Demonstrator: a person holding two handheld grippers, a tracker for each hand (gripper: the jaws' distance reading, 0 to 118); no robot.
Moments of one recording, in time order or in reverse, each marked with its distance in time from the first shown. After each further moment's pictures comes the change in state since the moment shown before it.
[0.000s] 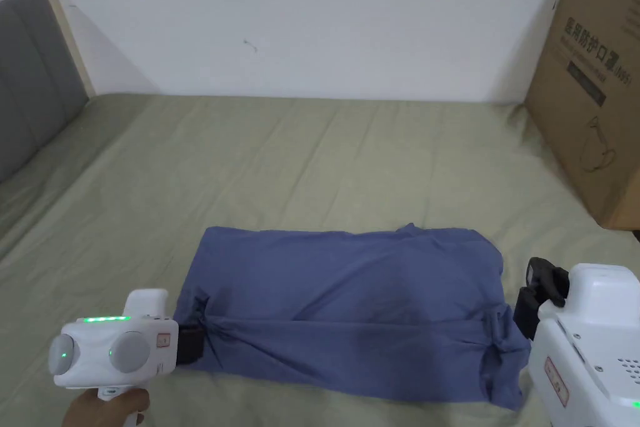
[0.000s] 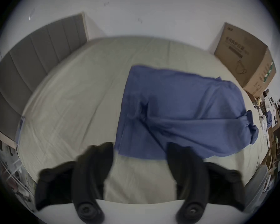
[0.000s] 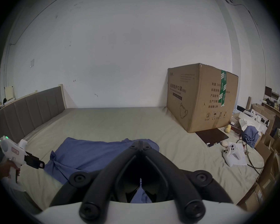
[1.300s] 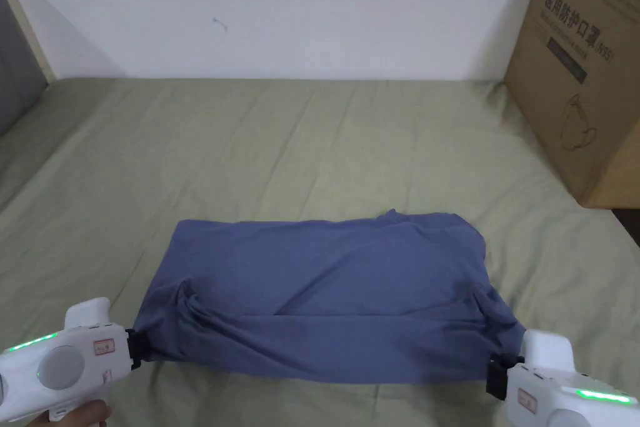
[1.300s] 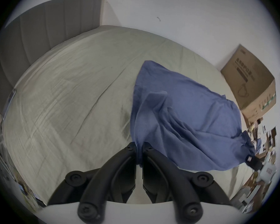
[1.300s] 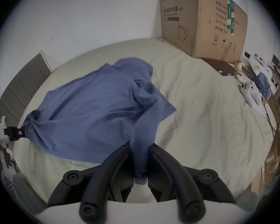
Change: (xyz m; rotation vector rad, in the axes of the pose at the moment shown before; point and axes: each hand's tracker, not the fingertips) left arm -0.038 -0.007 -0.003 0.065 -0.102 0.246; right arm 0.057 -0.130 -0.081 -0.556 0.014 -0.129
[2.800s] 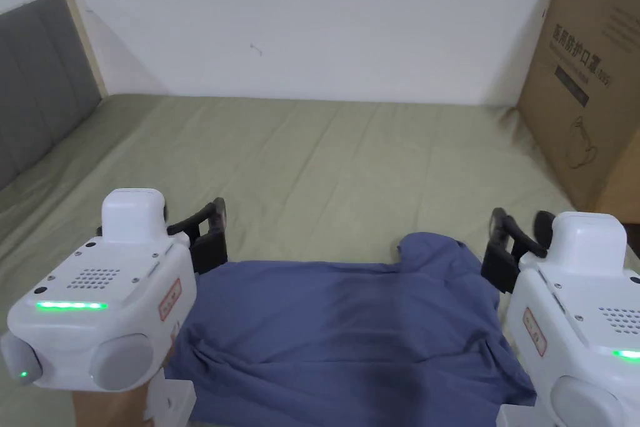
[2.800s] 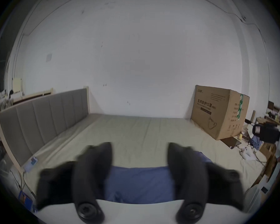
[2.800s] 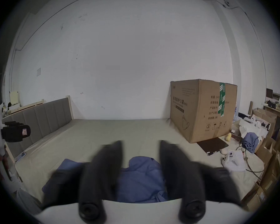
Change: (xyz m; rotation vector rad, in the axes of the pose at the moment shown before) left arm 0.124 -0.045 0.215 0.737 -0.098 -0.347; right arm -0.088 0.050 0.210 0.679 0.033 0.132
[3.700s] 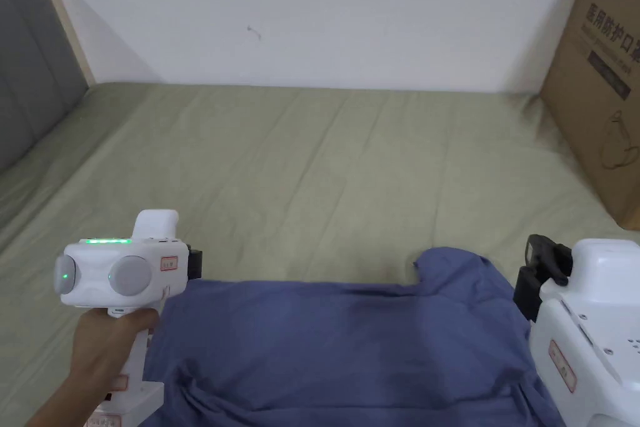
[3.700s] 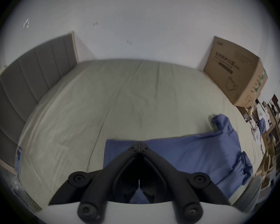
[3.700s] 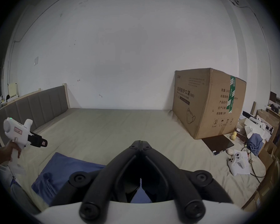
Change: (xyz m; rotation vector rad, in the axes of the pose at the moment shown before) left arm -0.091 -0.065 -0.244 -0.636 -0.002 0.063; right arm 0.002 -0.018 -0.099 -0.122 0.010 0.037
